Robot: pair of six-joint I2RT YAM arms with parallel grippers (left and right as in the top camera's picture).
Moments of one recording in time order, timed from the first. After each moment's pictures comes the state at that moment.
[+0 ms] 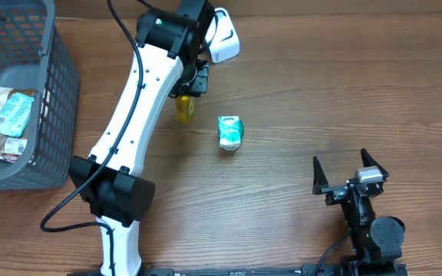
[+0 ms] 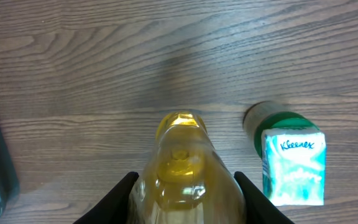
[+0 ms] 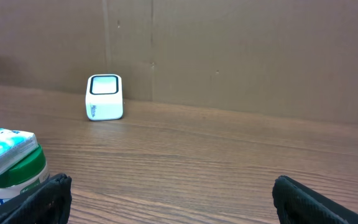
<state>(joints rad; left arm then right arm) -0.39 2.10 2.29 -1.59 -0.13 -0.31 0.07 0.01 0.02 -0.03 -0.07 -0.06</state>
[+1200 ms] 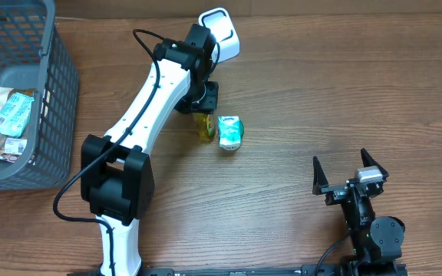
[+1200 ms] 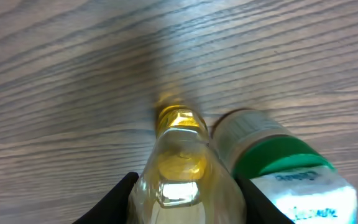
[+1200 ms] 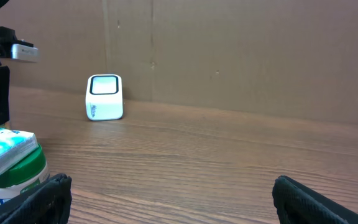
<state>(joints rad) -0.38 2.10 1.89 -1.21 0.09 -0.28 0.07 0.01 0.02 -0.03 -0.07 -0.06</state>
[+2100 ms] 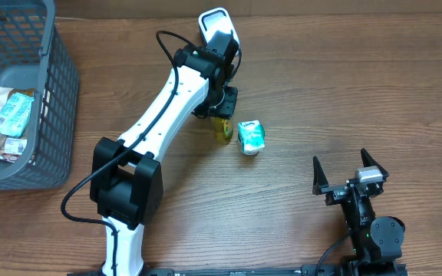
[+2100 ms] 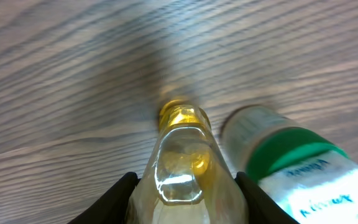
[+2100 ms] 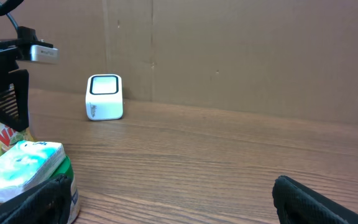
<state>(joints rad) -0.47 2.10 1.89 -1.18 0.07 -0.28 0.07 0.01 0.02 -0.03 -0.07 -0.06</state>
